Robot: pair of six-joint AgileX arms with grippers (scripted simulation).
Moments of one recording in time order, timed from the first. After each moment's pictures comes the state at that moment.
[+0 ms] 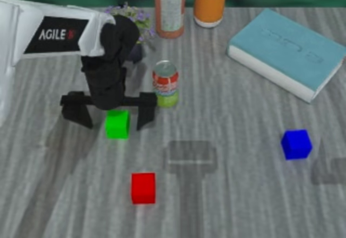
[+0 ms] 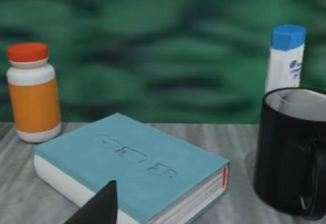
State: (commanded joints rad) left arm -0.39 2.30 1.57 -0.84 0.00 -0.33; right arm 0.01 0.00 0.00 0.00 0.00 0.00
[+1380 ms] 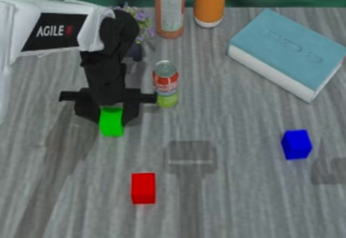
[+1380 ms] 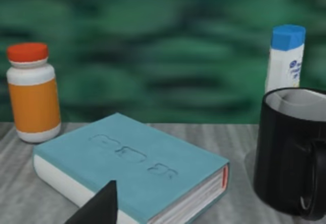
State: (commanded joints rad) left arm -0.39 2.27 1.60 -0.89 0.00 -0.32; right arm 0.01 0.00 0.00 0.00 0.00 0.00
